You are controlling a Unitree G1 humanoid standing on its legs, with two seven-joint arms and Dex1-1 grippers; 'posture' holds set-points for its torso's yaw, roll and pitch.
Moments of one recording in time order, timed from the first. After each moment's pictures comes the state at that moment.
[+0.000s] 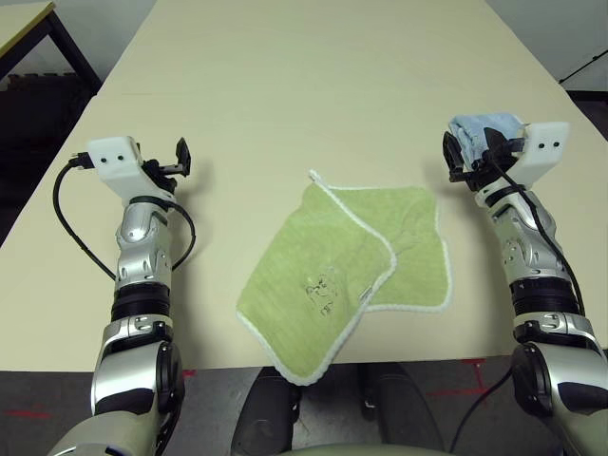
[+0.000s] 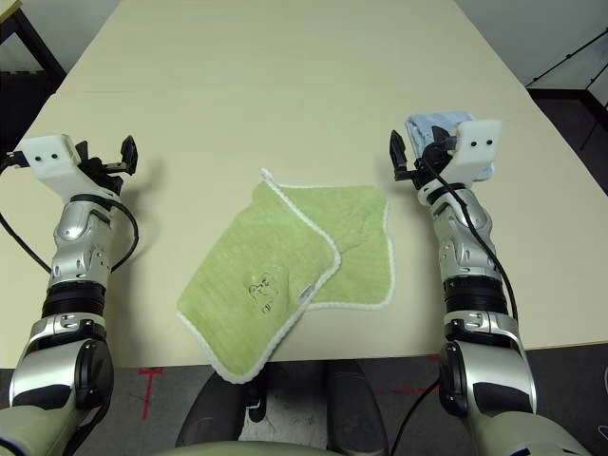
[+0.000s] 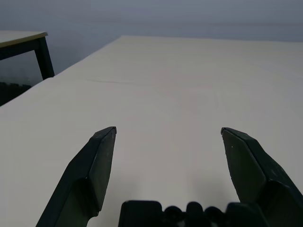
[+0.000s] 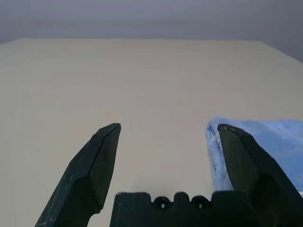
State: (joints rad) left arm -0.61 0.37 0.32 0.60 -0.21 -0.18 -0.16; right arm -0.58 -0.34 -0.25 0.47 0.26 -0.09 0.33
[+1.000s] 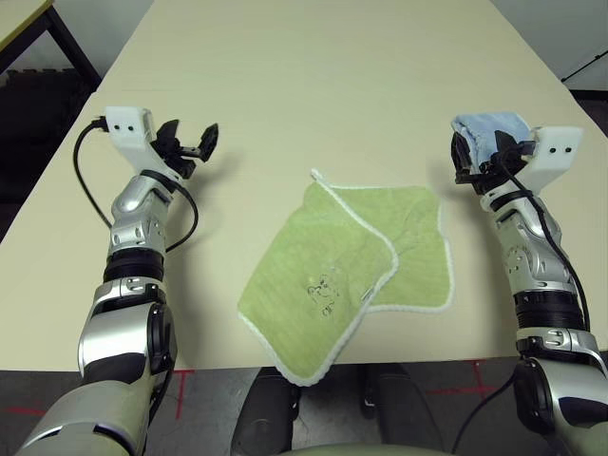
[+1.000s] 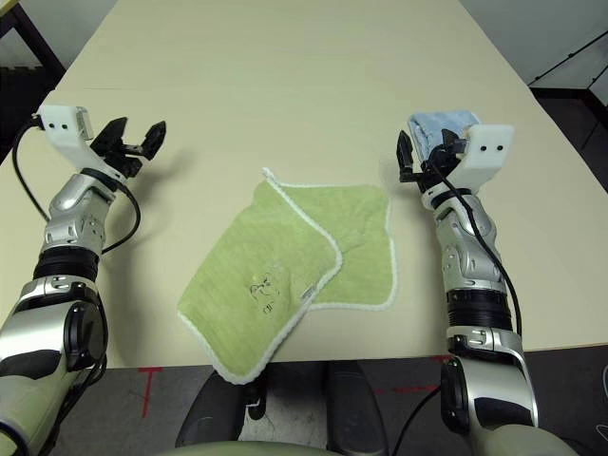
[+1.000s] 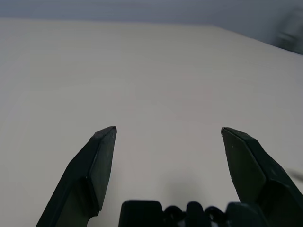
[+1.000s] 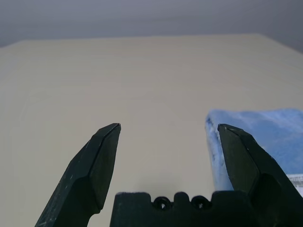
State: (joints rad) left arm -0.82 0.52 0.22 0.84 -0.31 -0.05 -0.90; right arm -0.57 -0.39 -0.27 0.44 0.33 -0.02 0.38
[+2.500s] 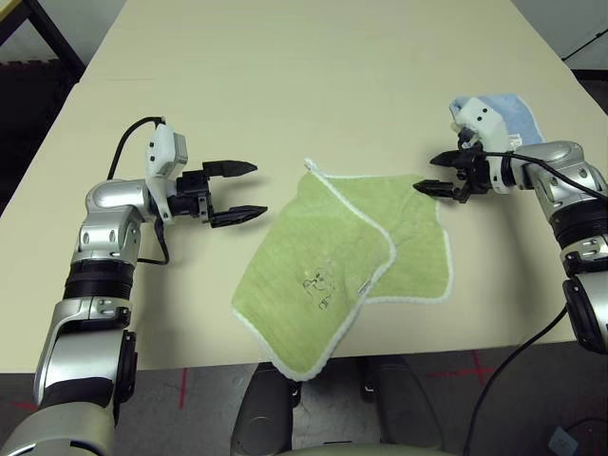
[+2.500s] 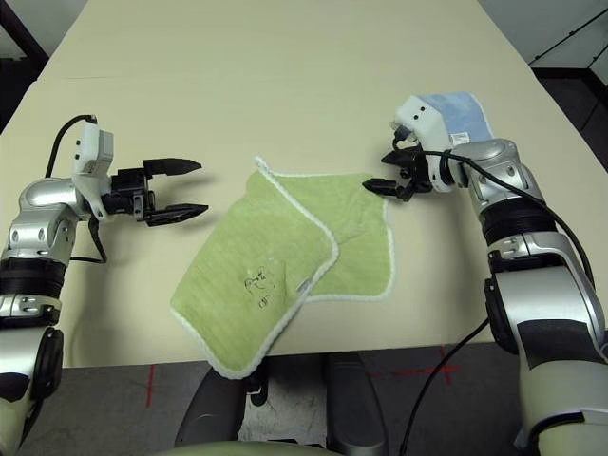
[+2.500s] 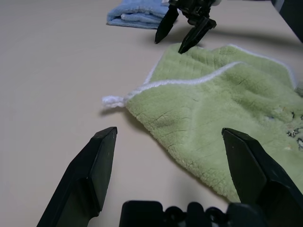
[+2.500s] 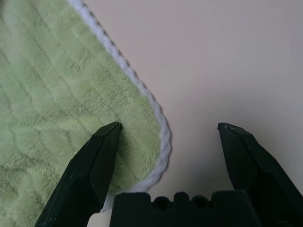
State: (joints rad) left arm -0.69 0.65 0.08 0.51 -0.35 0.01 -1.45; right arm -0.98 -0.64 0.19 0.78 -0.05 0.29 1.14
